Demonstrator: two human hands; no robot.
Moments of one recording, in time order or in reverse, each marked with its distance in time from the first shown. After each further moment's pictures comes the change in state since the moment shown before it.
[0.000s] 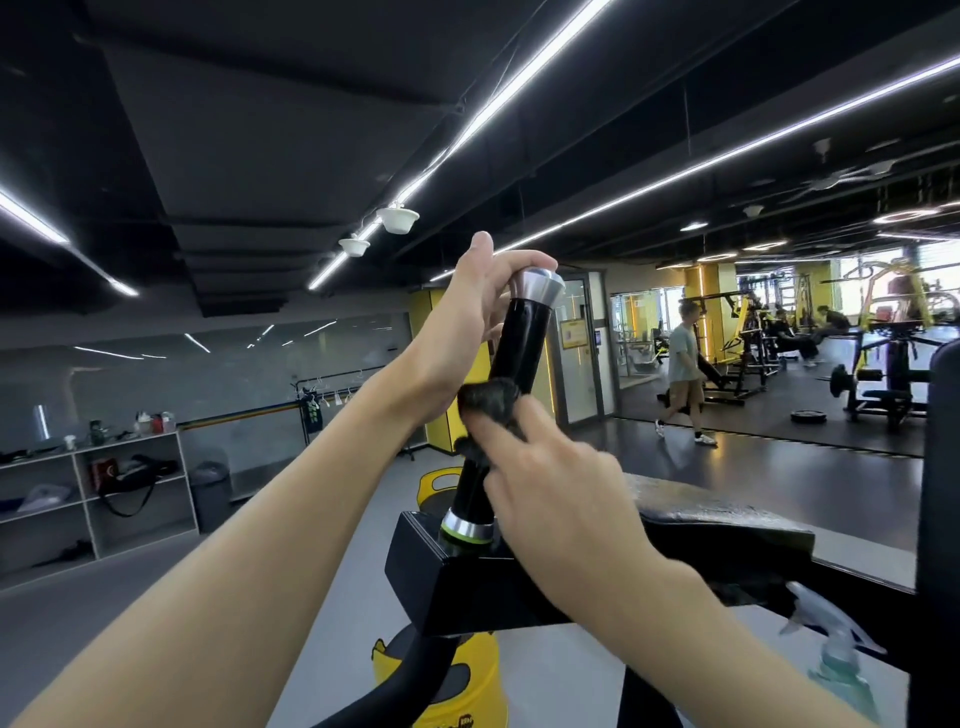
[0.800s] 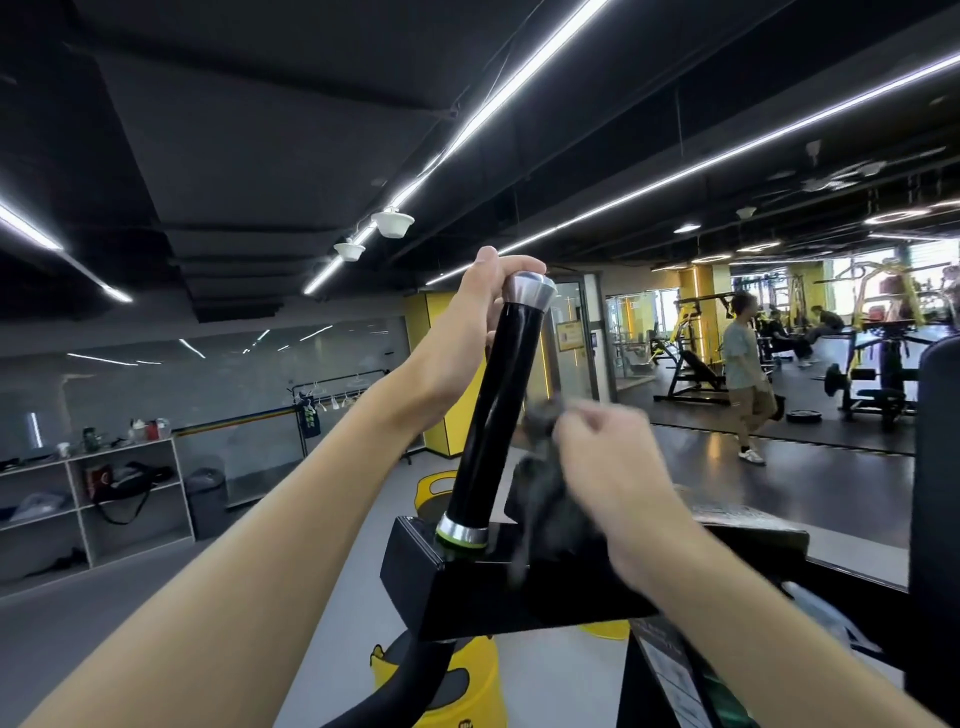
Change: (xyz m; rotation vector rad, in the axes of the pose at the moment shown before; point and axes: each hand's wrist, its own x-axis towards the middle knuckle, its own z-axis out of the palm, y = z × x) left_hand 0.004 -0.004 0.004 0.049 0.023 0.011; right_hand 0.013 0.025 -0.012 1.021 0.044 0.766
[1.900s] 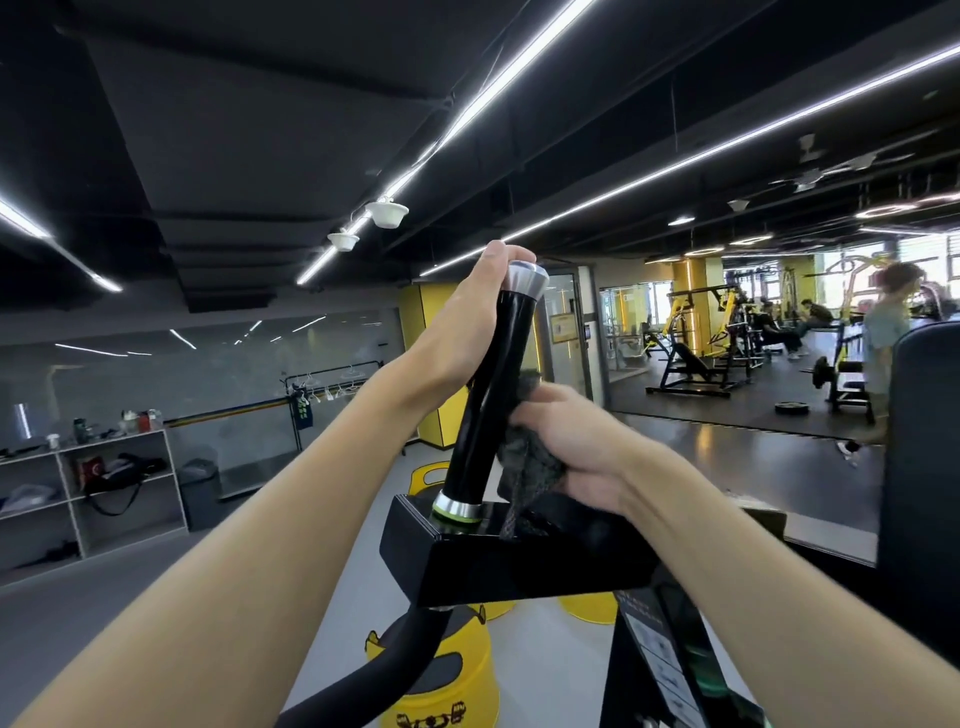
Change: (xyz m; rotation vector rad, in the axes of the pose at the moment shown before) left_hand -0.011 0.018 0.009 0.078 0.020 -0.040; right_hand 0.030 0.003 0.002 0.332 -0.531 0.211
